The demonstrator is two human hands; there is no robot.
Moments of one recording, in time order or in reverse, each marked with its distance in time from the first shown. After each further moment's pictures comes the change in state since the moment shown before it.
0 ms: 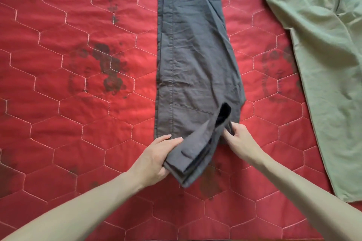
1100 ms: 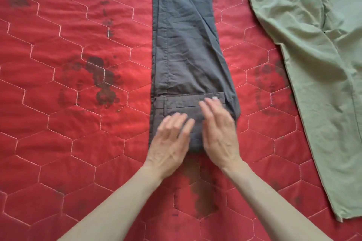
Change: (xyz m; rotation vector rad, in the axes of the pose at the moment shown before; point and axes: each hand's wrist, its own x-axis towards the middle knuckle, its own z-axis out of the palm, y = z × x) left_hand 0.083 0.008 0.022 0.596 0.293 0.040; right_hand 0.039 -0.030 0.033 -0.772 0.507 -0.602
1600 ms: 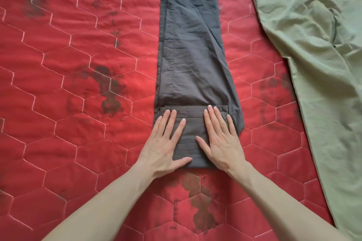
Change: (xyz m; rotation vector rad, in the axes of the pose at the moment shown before) left_hand 0.014 -0.039 -0.002 0.076 -0.418 -0.052; right_hand 0.009 0.040 0.020 -0.226 -0.333 -0.038
